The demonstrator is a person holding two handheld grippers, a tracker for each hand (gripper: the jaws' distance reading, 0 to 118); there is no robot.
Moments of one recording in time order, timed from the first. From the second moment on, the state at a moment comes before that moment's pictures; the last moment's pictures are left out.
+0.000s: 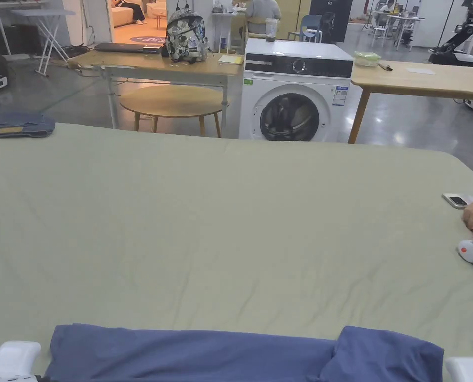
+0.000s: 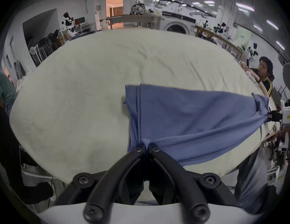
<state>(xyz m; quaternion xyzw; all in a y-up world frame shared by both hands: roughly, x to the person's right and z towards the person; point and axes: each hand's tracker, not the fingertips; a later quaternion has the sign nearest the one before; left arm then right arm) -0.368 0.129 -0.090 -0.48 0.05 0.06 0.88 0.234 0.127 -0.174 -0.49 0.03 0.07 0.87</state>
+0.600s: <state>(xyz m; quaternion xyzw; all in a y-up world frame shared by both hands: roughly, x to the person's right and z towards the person) -0.354 0.187 -0.113 -0.32 0.07 0.08 0.94 0.188 0.197 -0.163 -0.34 -0.03 0.10 0.93</state>
